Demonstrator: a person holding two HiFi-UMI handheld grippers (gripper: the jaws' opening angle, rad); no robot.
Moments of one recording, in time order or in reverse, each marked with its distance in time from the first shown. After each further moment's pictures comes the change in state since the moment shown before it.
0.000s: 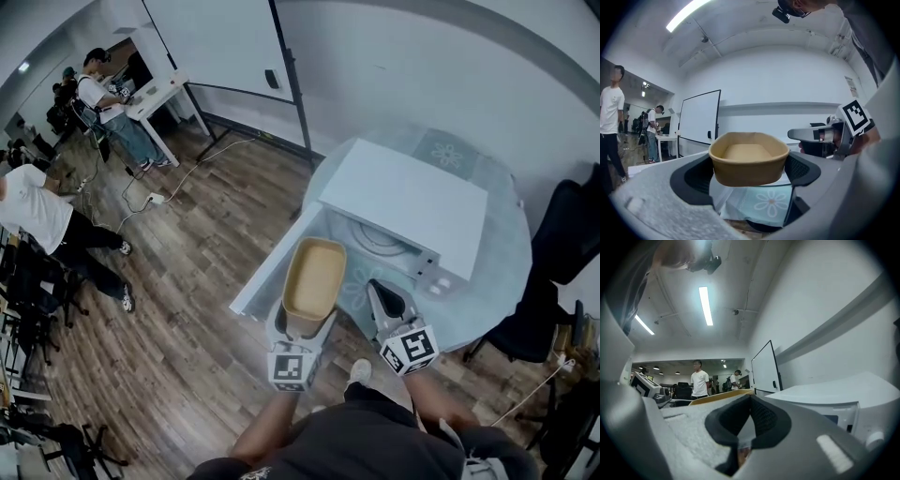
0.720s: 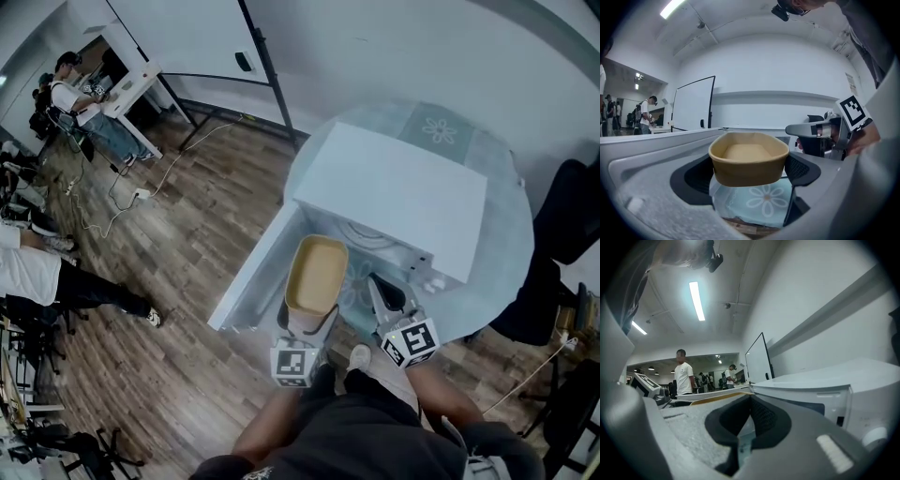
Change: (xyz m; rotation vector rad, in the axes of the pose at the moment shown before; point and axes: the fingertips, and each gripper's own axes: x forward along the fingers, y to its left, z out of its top) left arm 0.067 -0.030 -0.048 -0.007 0.114 -0.059; right arm 0.010 -0.073 -0.040 0.050 0.083 -0.047
